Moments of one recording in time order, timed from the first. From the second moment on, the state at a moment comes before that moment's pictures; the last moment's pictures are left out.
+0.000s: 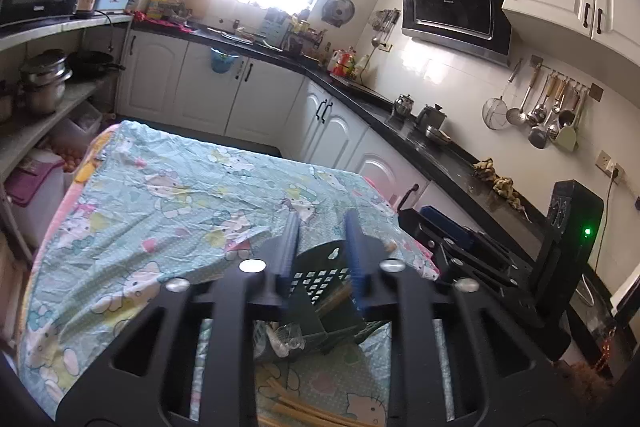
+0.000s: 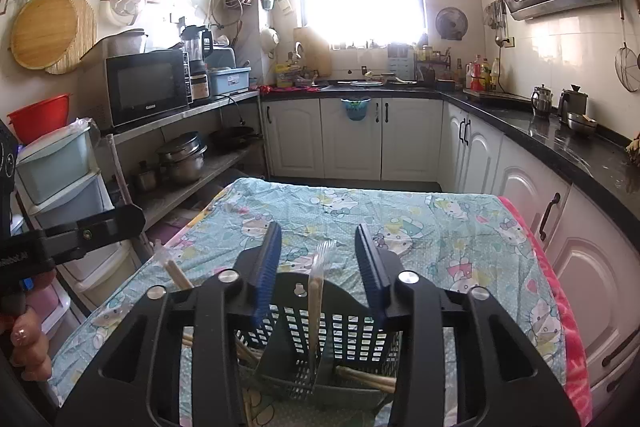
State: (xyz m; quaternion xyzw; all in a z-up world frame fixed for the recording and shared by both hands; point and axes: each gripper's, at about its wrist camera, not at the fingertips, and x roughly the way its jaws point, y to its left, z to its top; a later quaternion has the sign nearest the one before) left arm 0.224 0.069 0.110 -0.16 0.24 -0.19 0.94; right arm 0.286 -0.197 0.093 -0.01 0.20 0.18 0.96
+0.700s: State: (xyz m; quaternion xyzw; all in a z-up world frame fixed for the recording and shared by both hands) left arm 0.175 0.082 0.122 -0.14 0.21 -0.14 0.96; right arm 0.239 -0.212 0.105 -0.02 0.18 0.18 0.97
